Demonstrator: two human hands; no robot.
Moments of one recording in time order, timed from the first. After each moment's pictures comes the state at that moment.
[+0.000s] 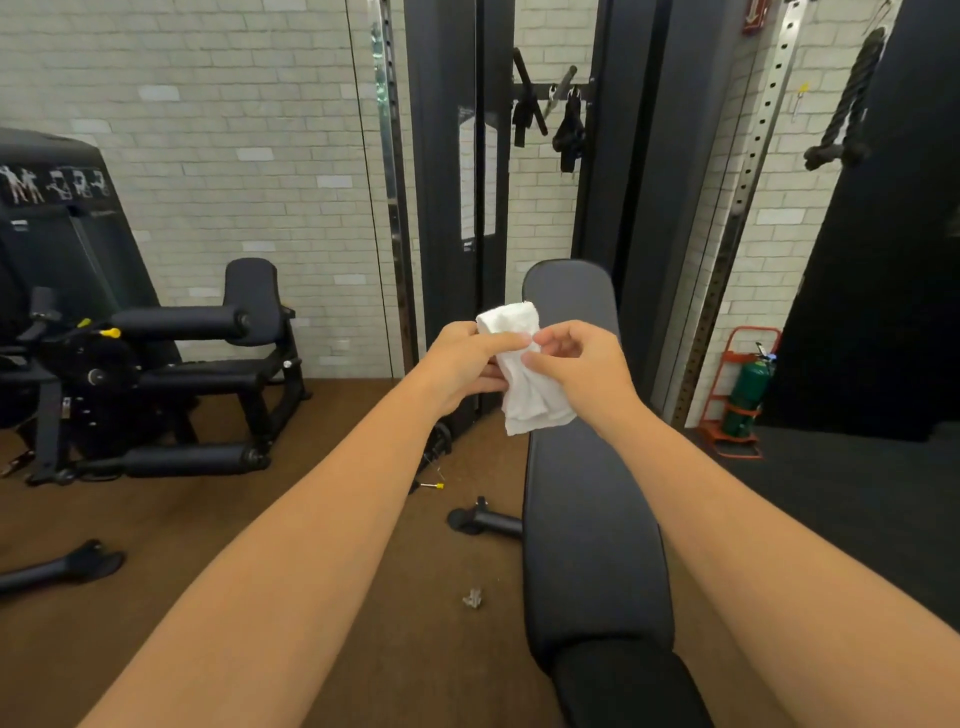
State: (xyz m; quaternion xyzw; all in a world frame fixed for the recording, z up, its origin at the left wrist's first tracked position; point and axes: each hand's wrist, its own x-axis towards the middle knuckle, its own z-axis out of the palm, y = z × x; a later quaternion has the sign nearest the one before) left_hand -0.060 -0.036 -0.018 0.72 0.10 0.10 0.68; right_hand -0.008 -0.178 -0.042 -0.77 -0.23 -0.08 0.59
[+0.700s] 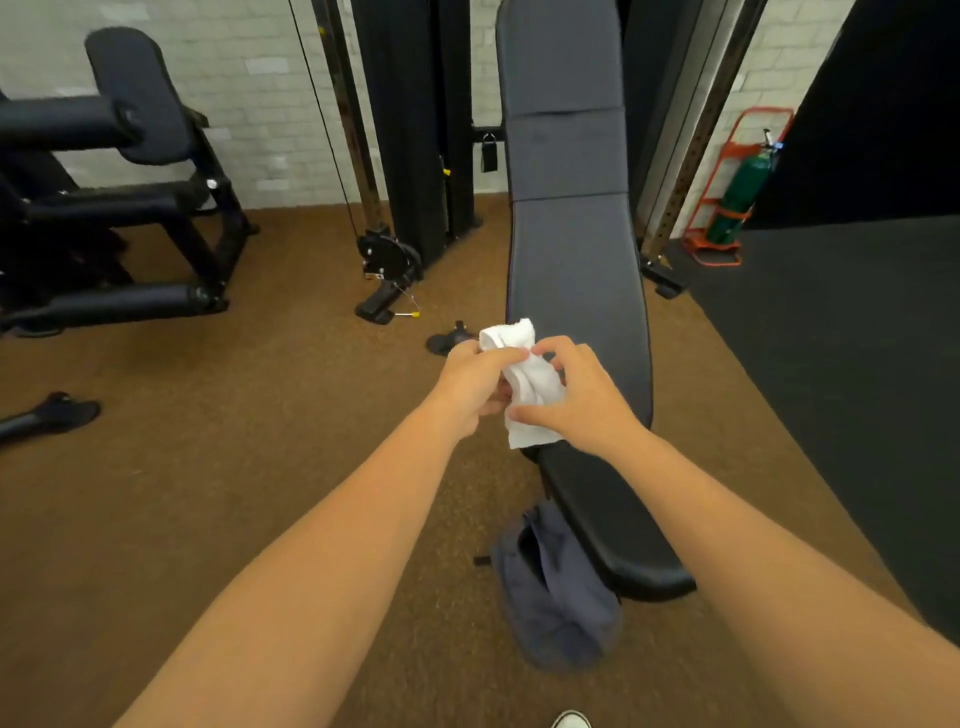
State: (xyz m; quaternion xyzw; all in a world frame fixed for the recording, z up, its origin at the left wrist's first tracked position) left_hand -0.090 -0.071 -0.288 0.65 0.26 -0.05 0.71; right_hand -0.073 -0.216 -0.300 -0.89 -0.21 0.08 0.41
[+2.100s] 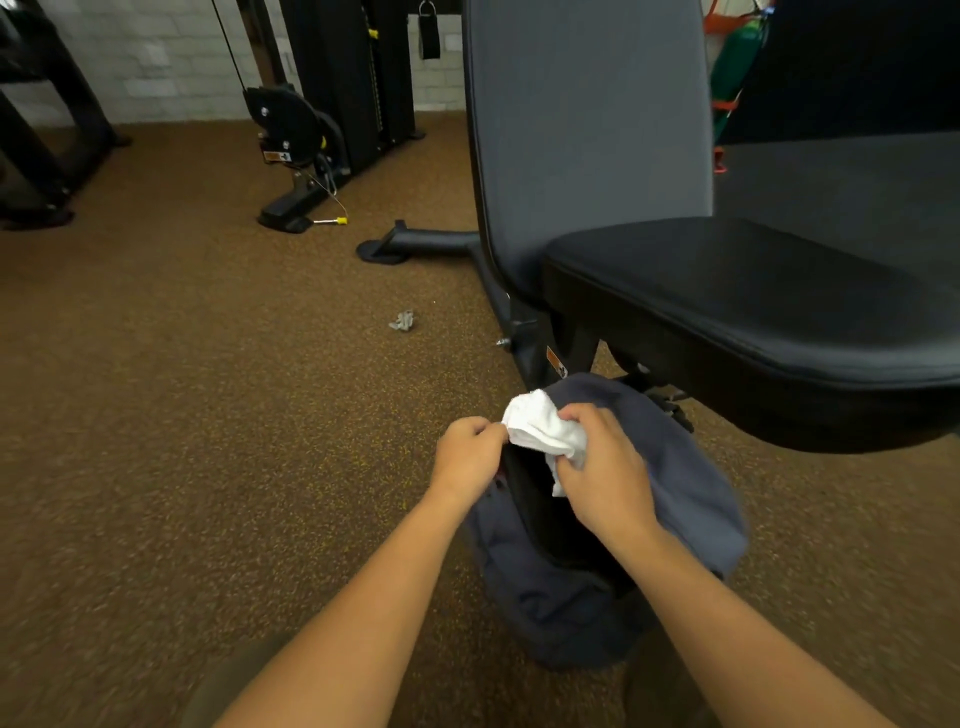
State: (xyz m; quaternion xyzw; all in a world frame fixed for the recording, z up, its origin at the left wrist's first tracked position) left_hand -0.112 -0.106 -0.835 0.76 0.25 -0.05 0.60; right_hand -0.116 -0.256 -0.822 -0.94 -0.07 -0.02 0.33
